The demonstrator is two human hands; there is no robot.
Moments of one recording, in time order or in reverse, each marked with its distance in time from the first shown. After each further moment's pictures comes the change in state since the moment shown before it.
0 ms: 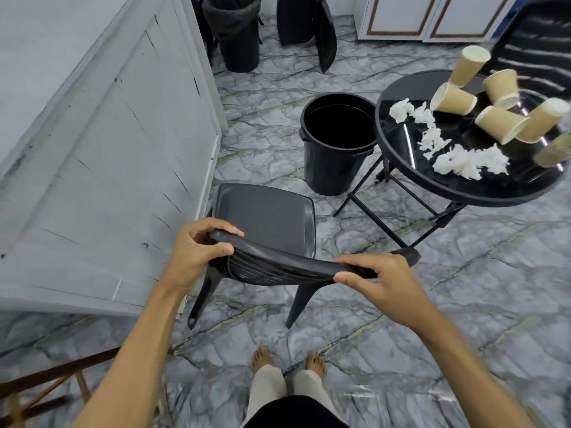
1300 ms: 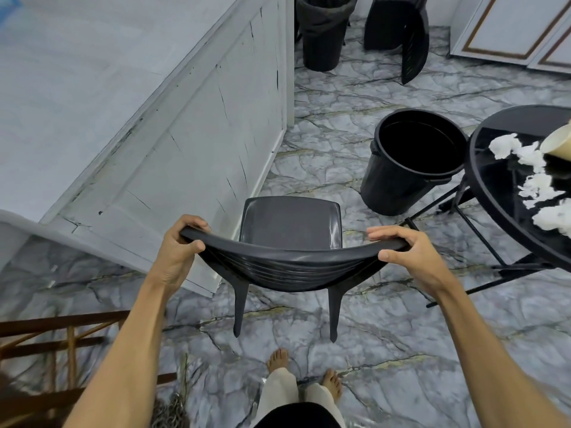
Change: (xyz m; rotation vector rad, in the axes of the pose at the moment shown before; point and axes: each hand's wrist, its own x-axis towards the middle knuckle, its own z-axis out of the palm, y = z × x) left_hand -0.048 -0.024 -0.150 -0.108 0.349 -0.055; right_hand 0.139 0.026 0.045 0.495 -0.186 0.093
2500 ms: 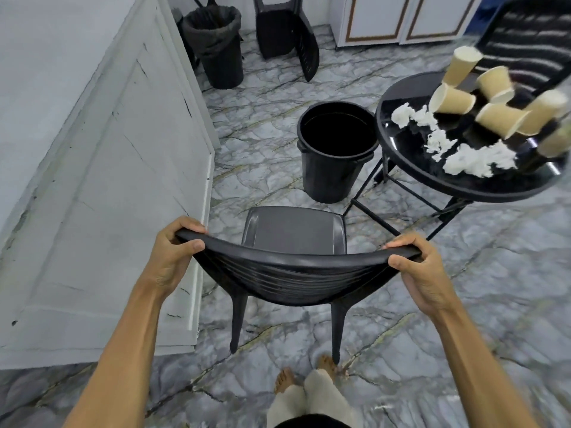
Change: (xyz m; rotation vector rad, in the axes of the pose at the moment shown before) left_hand 0.094 0.018 0.070 0.002 -0.365 -0.051; right_hand -0.084 0.009 0.002 0.454 0.534 -0.128
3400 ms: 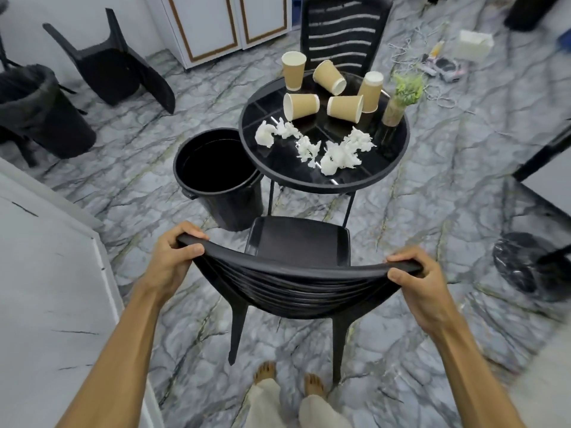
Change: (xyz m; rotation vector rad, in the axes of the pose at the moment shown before) left_hand 0.215 -0.032 0.194 -0.009 -0.543 -0.169; right_hand -0.020 -0.026 -0.118 0.024 0.609 -0.069
